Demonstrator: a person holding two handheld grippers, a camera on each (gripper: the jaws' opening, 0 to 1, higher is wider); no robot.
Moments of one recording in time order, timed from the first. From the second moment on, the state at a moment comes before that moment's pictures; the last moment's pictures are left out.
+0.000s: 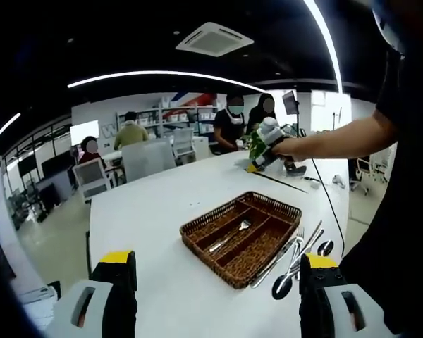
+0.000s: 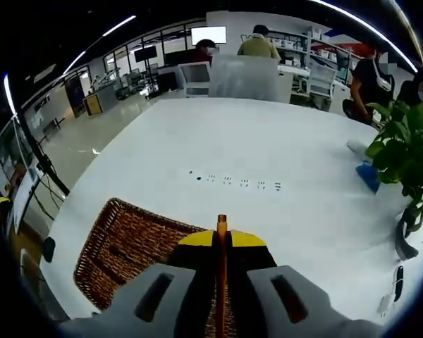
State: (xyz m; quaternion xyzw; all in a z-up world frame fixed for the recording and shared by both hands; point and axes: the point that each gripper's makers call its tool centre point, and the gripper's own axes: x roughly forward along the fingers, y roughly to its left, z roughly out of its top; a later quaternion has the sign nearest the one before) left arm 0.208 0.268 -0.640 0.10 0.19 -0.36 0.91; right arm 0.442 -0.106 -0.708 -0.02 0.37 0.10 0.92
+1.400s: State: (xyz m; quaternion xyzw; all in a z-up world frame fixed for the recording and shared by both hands) left arm 0.208 0.262 -0.637 0.07 0.19 -0.36 0.91; right arm 0.448 -0.105 -0.761 0.00 0.36 0.09 0.93
